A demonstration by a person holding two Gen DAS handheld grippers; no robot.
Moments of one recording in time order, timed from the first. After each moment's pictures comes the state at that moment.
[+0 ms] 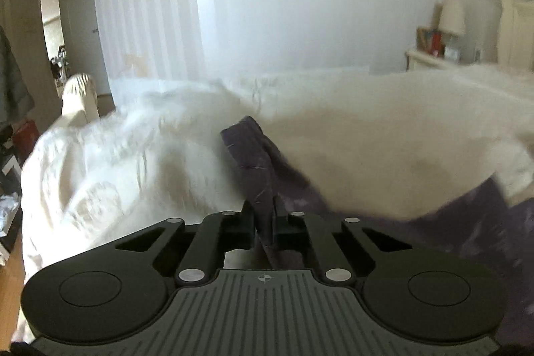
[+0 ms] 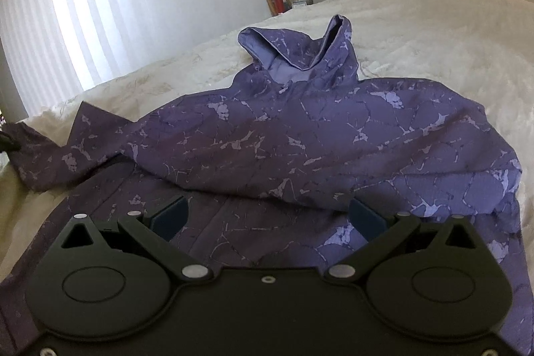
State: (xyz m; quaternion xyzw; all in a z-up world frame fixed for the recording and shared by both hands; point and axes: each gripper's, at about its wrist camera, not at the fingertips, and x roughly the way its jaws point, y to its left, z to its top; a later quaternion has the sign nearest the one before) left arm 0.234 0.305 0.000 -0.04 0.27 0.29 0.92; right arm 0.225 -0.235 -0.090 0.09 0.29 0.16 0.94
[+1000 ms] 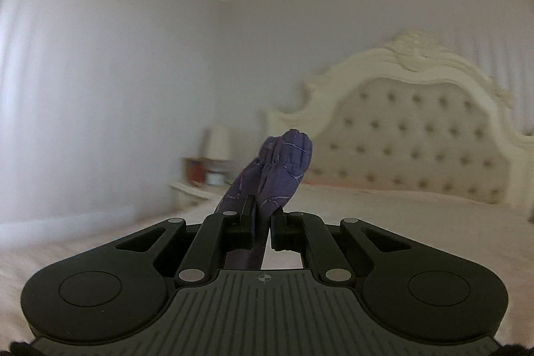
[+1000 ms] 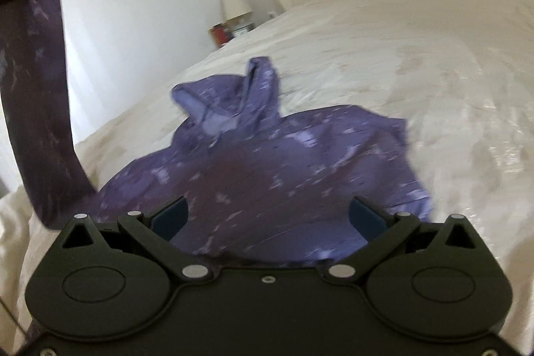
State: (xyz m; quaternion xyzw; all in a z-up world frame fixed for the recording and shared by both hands) left arm 0.294 0.020 0.157 -0.02 0.05 -0.09 0.99; right arm 0.232 -0.308 -0.061 0.18 0.27 0.07 0.94
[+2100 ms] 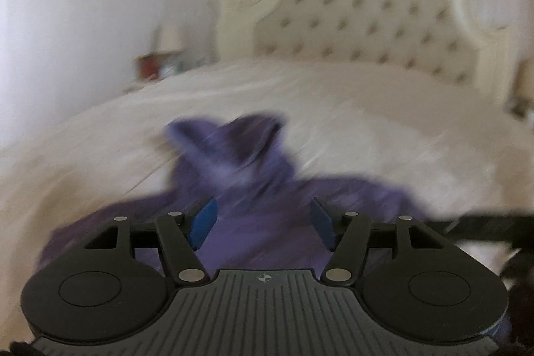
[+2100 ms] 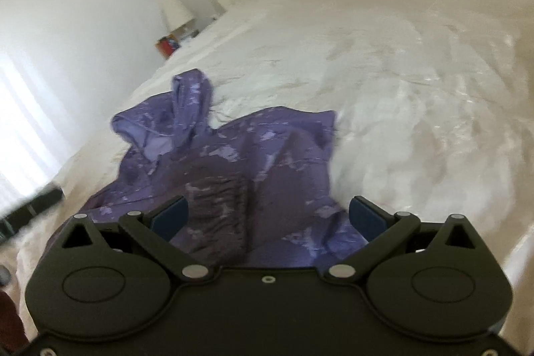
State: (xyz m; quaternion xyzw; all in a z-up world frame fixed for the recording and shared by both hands) left arm 0.281 0.003 0.004 0.05 0.23 -0.13 0.96; right arm 0.245 -0.361 -0.077 0.25 0.29 0.01 0.92
